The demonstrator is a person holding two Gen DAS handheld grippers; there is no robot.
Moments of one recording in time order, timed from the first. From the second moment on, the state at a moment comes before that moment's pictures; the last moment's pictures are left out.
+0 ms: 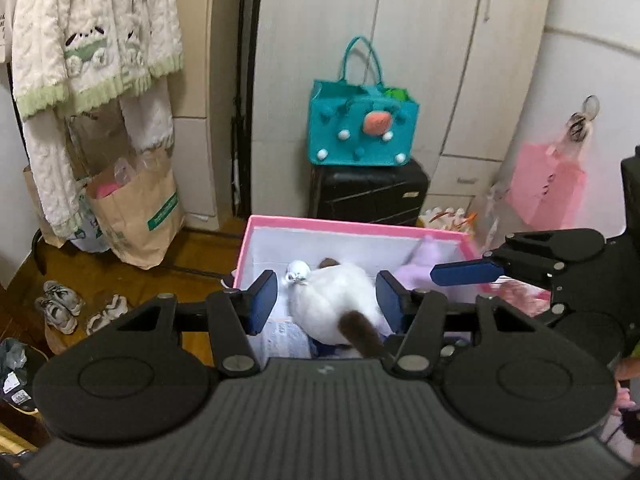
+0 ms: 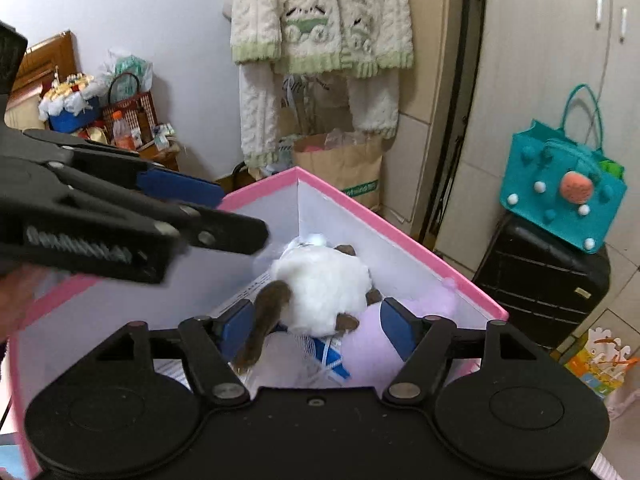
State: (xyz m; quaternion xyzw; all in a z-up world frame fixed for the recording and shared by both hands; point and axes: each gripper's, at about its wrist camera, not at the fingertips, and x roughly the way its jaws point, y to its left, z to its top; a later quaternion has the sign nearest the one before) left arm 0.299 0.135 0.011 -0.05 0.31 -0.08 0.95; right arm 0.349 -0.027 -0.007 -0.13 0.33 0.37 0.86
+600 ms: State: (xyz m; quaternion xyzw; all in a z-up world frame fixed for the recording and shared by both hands) left arm 0.163 0.068 0.070 0.00 0.34 -0.22 0.92; right arm 0.206 -0.129 0.066 -0.06 0.34 0.34 0.88
